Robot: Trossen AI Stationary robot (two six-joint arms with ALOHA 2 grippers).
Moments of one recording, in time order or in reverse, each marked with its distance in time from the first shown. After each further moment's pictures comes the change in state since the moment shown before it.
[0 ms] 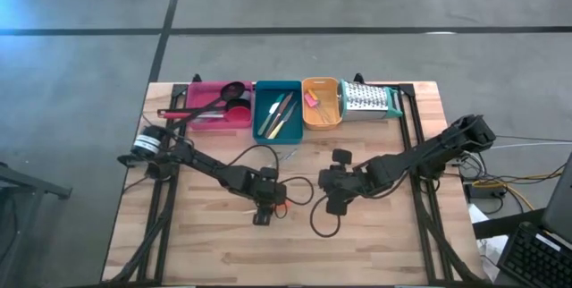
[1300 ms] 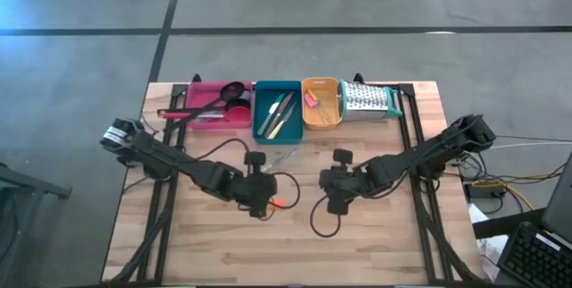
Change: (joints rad) left arm -0.105 -0.306 0.139 -0.267 -0.500 -0.043; right arm 0.000 0.000 -0.007 -0.020 -0.001 0.001
